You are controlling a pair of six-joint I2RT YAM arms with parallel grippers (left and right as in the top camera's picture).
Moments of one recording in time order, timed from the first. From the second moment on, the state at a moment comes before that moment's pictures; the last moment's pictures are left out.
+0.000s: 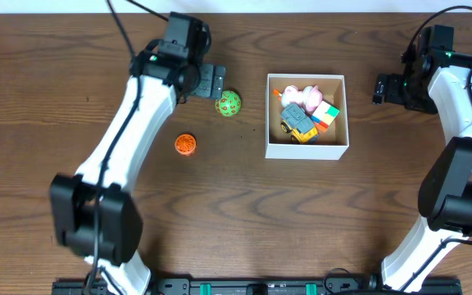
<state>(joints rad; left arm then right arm) -0.29 1.86 1.64 -0.83 -0.05 -0.10 -0.19 2.01 1.62 -0.90 0.01 0.06</state>
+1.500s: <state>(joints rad) -0.41 2.09 1.65 -0.74 -0.06 -0.06 -0.19 2.01 1.62 -0.90 0.01 0.06</state>
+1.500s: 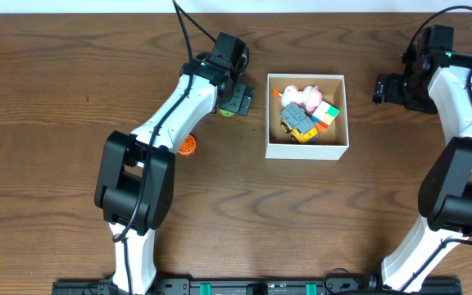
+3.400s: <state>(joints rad) -0.41 2.17 1.64 -0.68 -0.06 -0.03 -0.19 2.01 1.62 -0.90 0.01 0.06</state>
